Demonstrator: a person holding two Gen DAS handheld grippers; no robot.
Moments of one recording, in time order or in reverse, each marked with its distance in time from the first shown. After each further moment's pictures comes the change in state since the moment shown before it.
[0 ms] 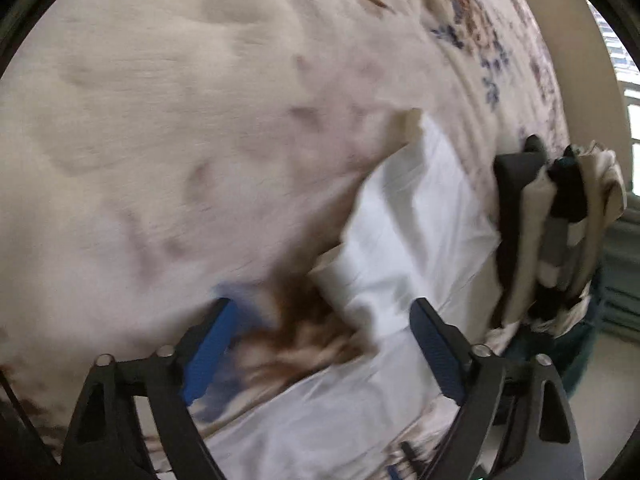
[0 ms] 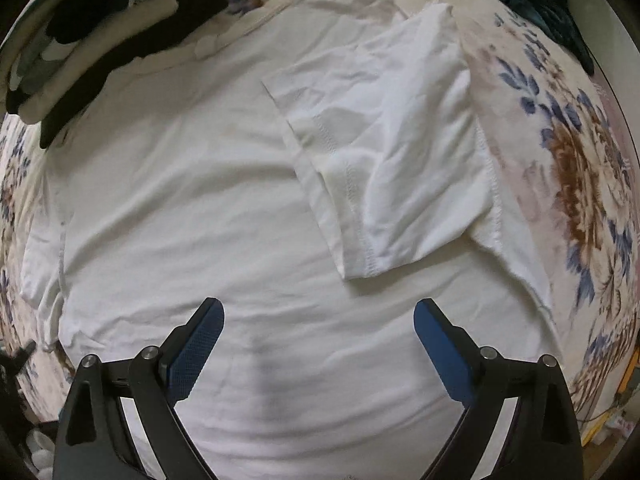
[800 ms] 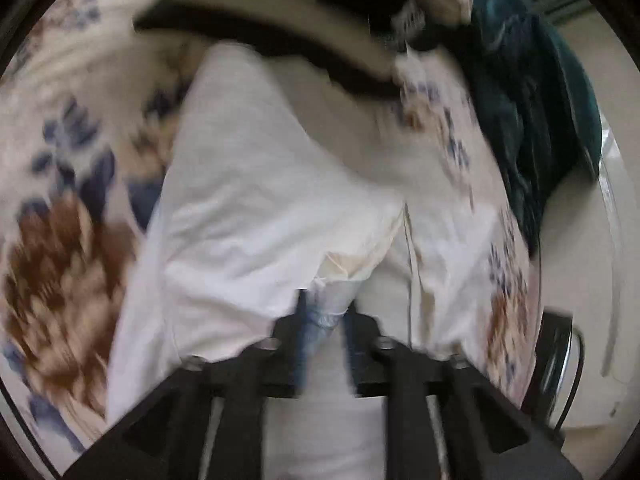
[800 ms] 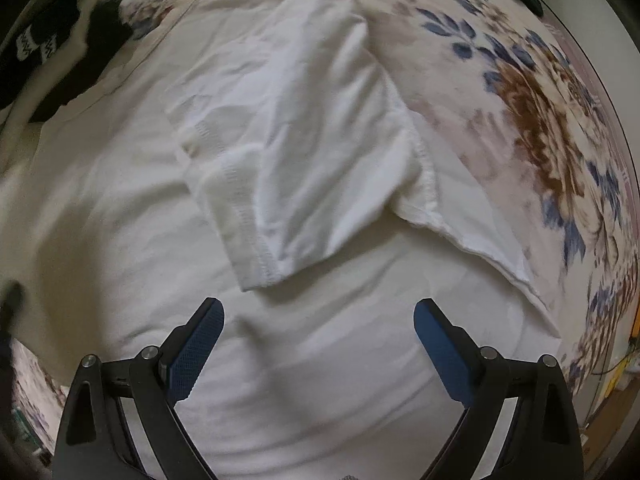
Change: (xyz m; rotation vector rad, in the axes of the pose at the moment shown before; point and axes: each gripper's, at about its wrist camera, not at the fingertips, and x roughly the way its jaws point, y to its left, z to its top) left arm 0.079 -0.156 -0.164 0.952 0.234 0.071; right arm 0.018 -0.109 0.011 0.181 0.015 -0.039
